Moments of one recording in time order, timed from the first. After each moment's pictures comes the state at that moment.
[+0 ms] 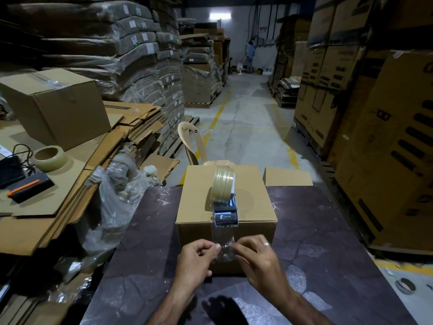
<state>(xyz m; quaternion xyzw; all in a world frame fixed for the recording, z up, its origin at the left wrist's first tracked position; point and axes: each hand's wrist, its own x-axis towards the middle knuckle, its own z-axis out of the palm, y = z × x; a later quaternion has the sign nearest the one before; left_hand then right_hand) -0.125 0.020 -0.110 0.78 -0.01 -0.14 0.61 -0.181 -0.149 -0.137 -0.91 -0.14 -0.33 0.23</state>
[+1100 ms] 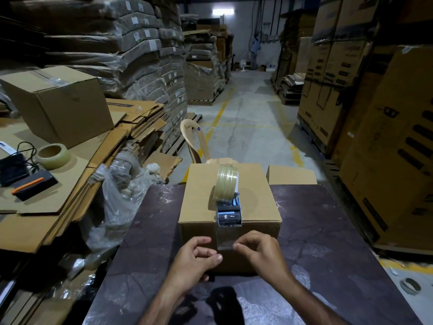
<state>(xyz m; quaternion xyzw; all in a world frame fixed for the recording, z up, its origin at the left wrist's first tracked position) -0.122 0.044 -0.102 0.74 -0.04 -0.23 0.63 -0.164 -0.141 -0.108 -0.86 0.05 -0.16 0.48</state>
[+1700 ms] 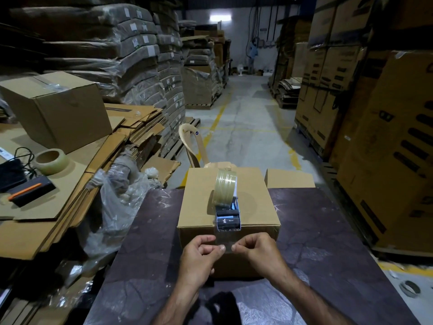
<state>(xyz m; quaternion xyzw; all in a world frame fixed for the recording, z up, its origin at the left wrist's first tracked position) -0.120 0.016 -0.106 0.75 0.01 -0.15 0.65 -0.161 -0.136 -0.083 -0.84 0.15 -0.04 0.52</state>
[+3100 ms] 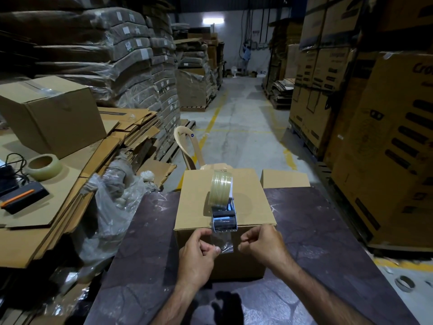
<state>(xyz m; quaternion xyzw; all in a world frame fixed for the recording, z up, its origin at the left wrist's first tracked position) -0.116 0.014 -0.096 0.84 -0.07 -0.05 0.53 -0.157 -0.148 -0.066 -0.86 0.24 -0.03 0.46</state>
